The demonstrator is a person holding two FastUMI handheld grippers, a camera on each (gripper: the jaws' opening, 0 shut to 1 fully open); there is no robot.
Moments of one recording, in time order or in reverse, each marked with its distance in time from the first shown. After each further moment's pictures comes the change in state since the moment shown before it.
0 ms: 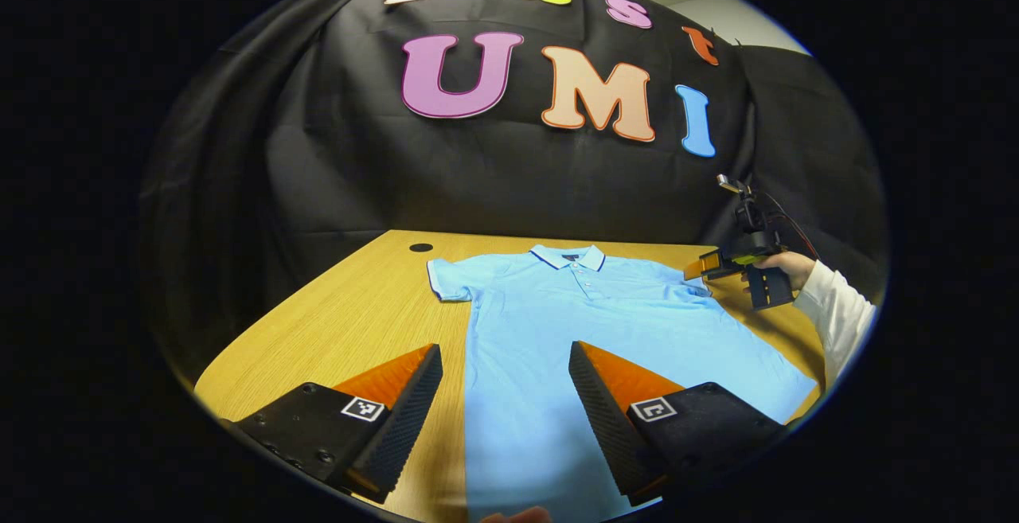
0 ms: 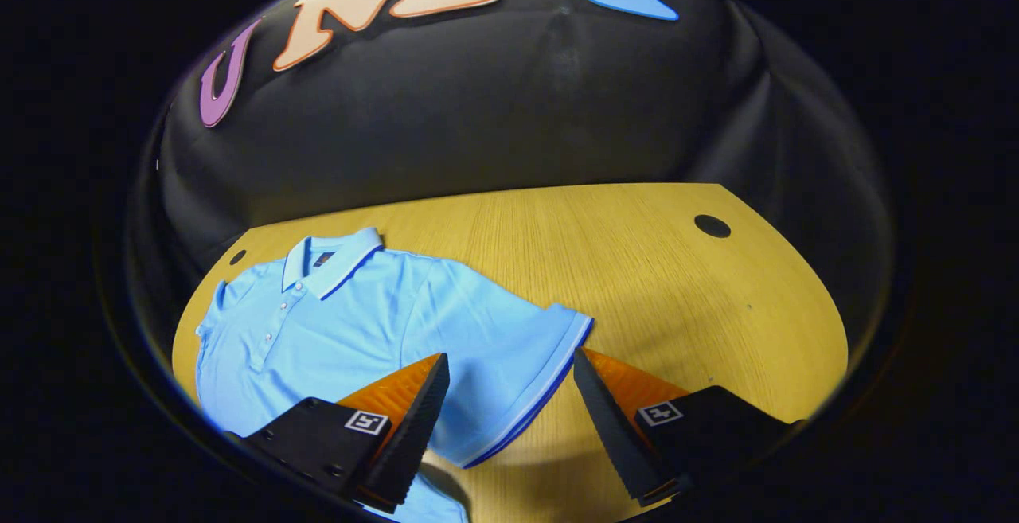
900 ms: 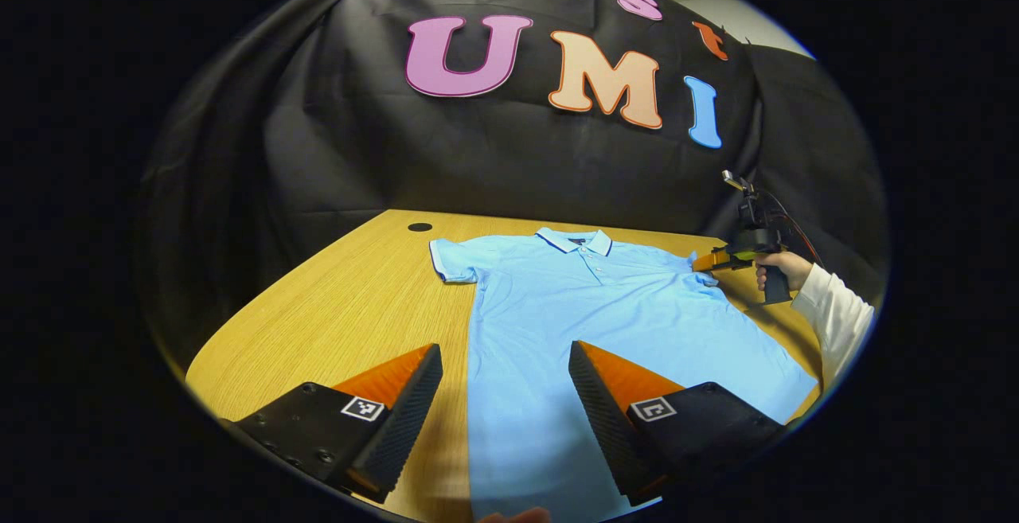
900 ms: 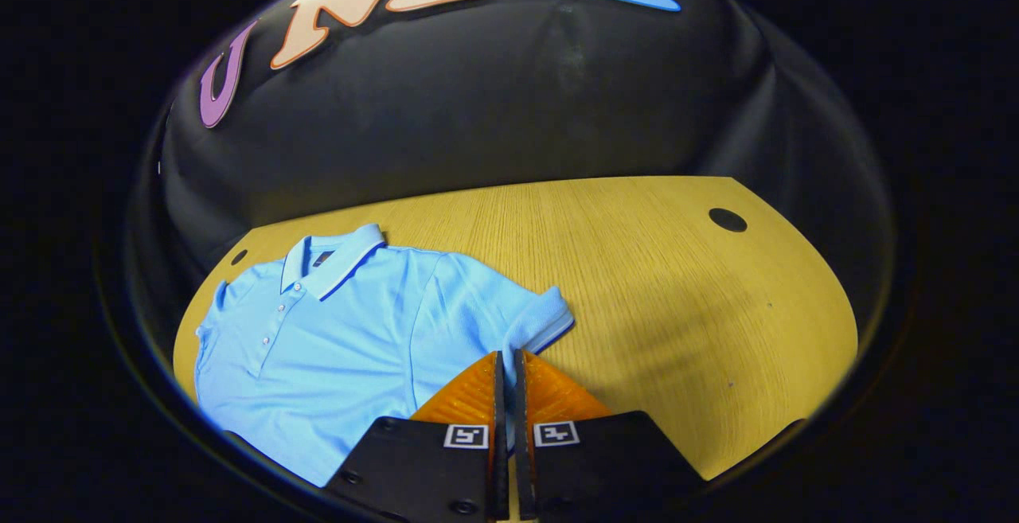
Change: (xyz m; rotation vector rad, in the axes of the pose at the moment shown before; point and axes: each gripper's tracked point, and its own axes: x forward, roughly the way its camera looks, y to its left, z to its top) left arm 0.007 0.006 -0.014 -0.020 0.050 -0.003; right arm 0.007 0.012 0.000 0.020 0.008 0.046
